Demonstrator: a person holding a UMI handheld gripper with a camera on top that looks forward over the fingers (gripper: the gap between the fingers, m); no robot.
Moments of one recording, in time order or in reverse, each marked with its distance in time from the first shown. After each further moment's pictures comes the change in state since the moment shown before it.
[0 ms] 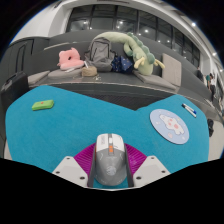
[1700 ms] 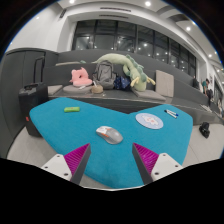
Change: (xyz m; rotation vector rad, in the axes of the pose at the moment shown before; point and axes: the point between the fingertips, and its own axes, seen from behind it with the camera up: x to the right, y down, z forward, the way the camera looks) arm -0.009 0.045 -0.258 0.167 -0.024 0.005
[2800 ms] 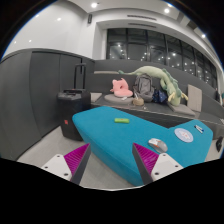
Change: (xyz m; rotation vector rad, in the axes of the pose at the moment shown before) arm -0.199 -0.045 -0.110 0.089 -0.333 -0.093
